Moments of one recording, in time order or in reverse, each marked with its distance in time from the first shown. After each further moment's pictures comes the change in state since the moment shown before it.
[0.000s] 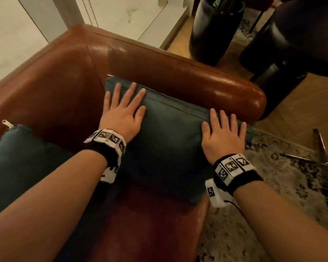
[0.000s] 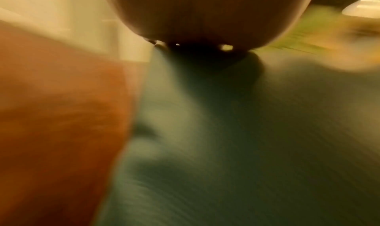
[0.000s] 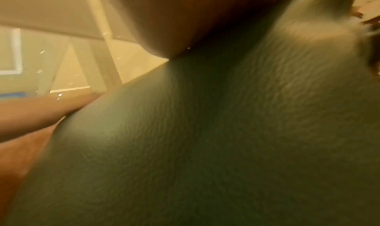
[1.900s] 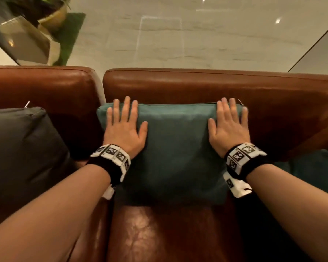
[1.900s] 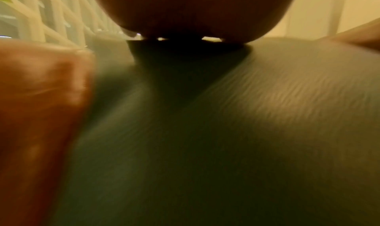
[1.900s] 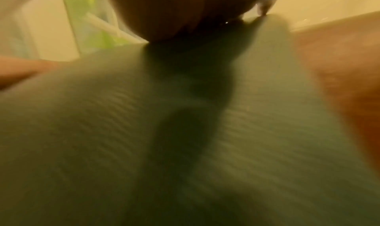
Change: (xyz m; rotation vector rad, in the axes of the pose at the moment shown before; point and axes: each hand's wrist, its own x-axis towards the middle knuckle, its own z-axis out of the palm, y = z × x) left_hand -0.442 -0.183 -0.027 0.092 0.158 -1.224; right_hand -0.171 -0.376 0.056 -0.117 0.001 -1.393
